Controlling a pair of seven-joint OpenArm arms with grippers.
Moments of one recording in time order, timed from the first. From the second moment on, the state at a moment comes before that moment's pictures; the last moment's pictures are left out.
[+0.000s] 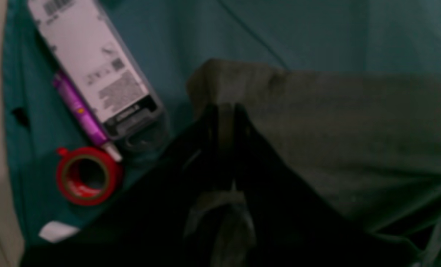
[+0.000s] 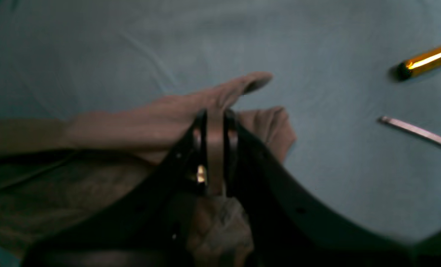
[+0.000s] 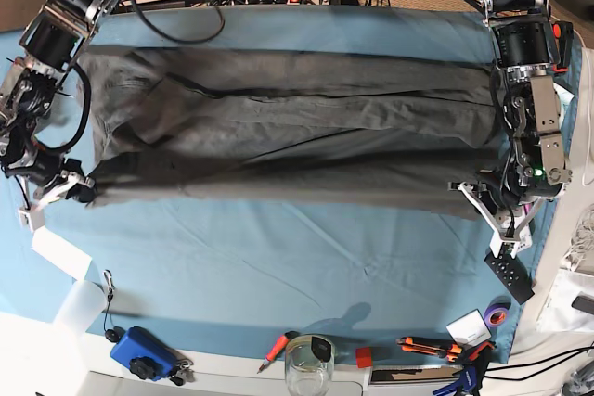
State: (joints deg) left arm -13.8 -15.1 -9.8 87.6 -17.9 -14.1 66.7; right arm 15.1 27.8 32.3 76.5 43.0 28.6 -74.6
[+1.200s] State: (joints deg) left arm -0.8 -17.0 -19.4 96.3 -28.8 -20.1 70.6; right arm 2.0 28.4 39.2 86.0 49.0 31.2 -77.1
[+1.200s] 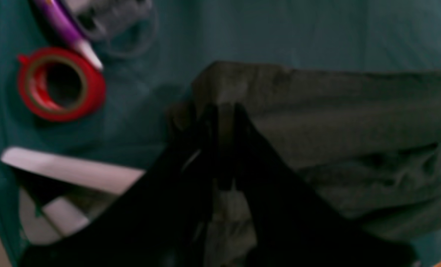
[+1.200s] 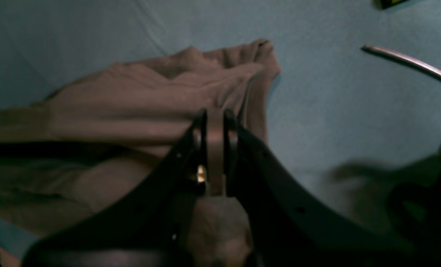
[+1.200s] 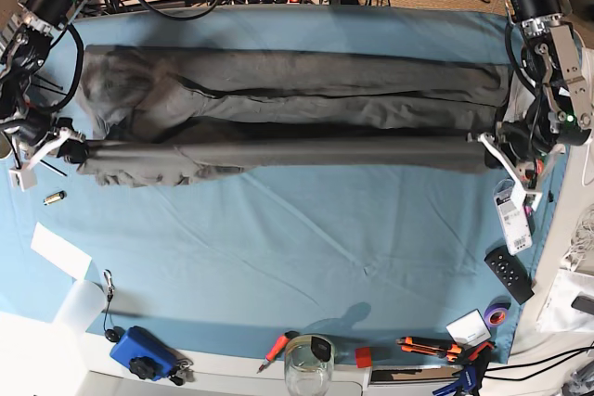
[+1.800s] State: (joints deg) left arm 8.1 -17.0 -19.4 105.2 -27.0 -20.1 70.4; right arm -4.2 28.4 40.1 90.4 49.0 31.2 -77.1
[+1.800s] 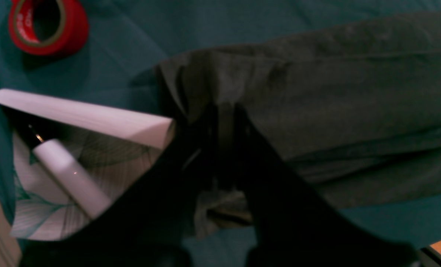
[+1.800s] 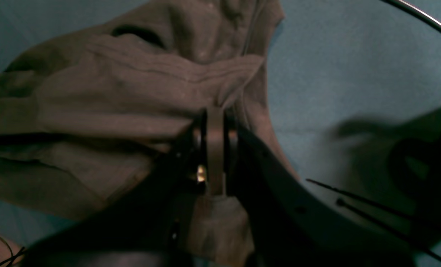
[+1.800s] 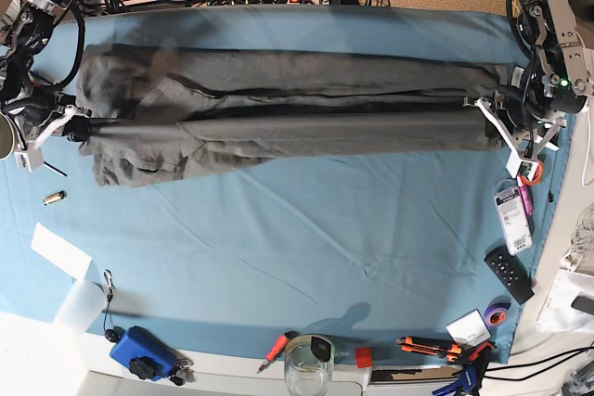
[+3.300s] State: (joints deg) left arm 1.4 -17.2 -6.2 105.4 -18.2 -15.1 64.5; right arm -9.9 28.5 48.9 90.5 51.8 32.1 -78.2
